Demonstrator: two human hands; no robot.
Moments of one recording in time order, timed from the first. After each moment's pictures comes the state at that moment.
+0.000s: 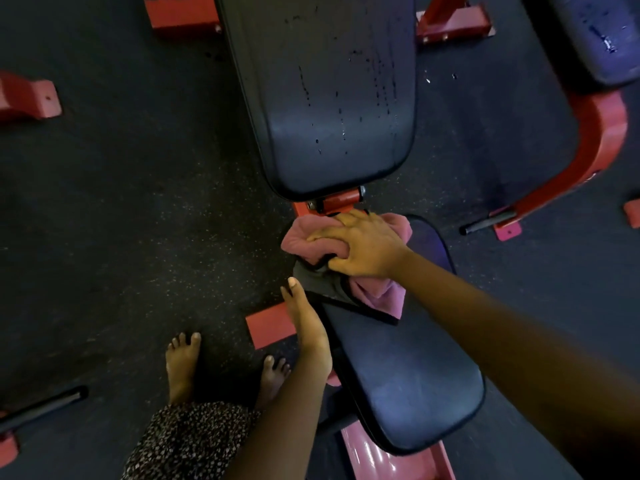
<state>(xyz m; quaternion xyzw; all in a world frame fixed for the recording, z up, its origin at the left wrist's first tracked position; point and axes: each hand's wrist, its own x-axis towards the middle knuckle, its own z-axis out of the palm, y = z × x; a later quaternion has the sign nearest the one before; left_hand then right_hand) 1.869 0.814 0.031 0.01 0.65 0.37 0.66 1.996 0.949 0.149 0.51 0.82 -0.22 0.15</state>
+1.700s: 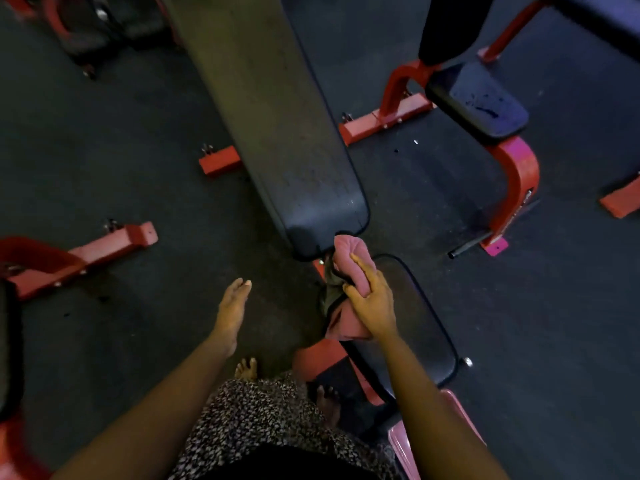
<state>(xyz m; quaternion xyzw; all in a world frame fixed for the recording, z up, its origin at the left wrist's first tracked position) 1.708 0.884 0.312 0.30 0.69 0.26 0.61 1.957 0.825 0.325 0.73 0.47 -0.36 -0.33</state>
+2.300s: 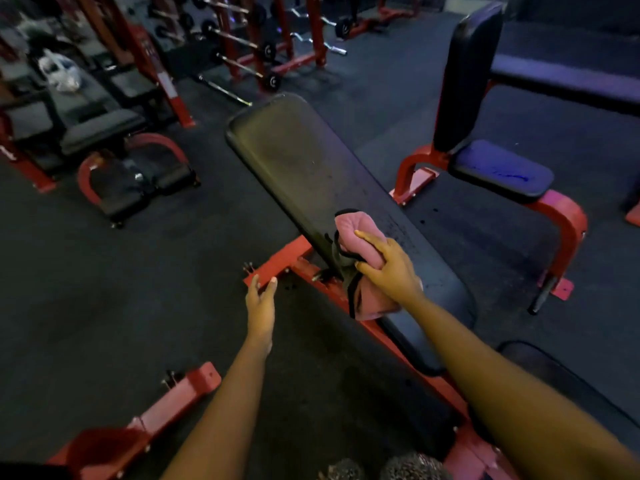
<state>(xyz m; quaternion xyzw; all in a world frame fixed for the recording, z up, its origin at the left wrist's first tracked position) 1.557 1.219 0.406 0.43 0.60 0.36 0.57 1.784 1.146 0.436 0.74 0.53 -0.18 -0.37</state>
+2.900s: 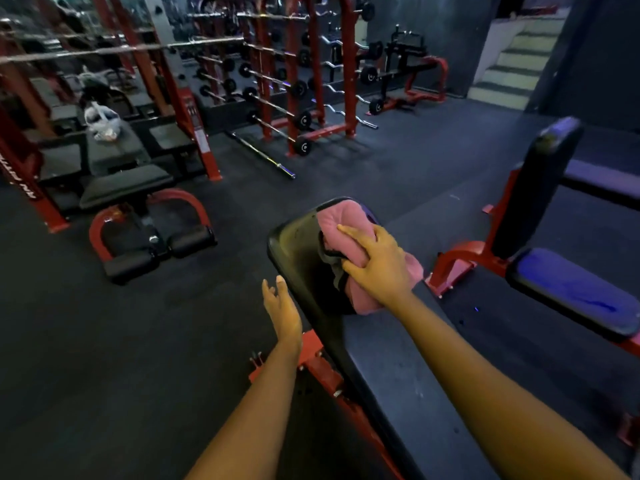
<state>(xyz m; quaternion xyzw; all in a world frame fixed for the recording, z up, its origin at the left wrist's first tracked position) 1.643 1.530 0.453 0.34 0.55 0.51 0.57 1.798 1.494 0.520 0.71 0.61 0.00 -0.35</state>
